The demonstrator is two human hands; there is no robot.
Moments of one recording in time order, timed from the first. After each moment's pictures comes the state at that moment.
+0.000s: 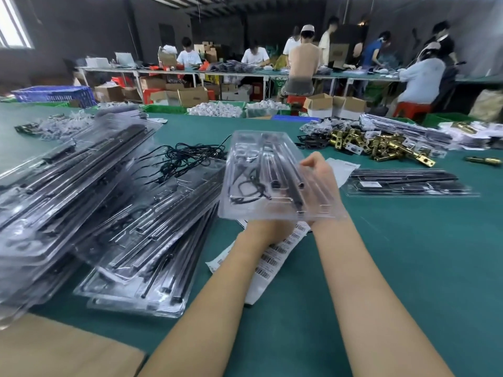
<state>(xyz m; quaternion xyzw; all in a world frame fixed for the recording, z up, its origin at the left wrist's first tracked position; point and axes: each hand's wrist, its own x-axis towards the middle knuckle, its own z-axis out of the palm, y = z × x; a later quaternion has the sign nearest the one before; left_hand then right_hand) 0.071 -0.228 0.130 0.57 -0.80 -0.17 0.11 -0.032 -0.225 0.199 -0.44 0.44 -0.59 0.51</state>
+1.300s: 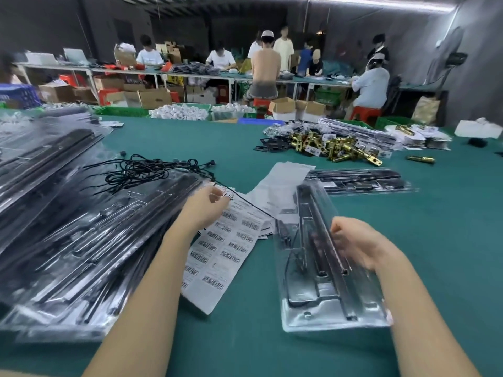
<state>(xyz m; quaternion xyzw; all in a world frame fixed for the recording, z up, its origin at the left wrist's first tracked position) 0.121 -0.268 0.136 0.59 -0.68 -0.30 0.31 -0.172 -0.152 0.153 -0.37 0.65 -0.40 0.53</state>
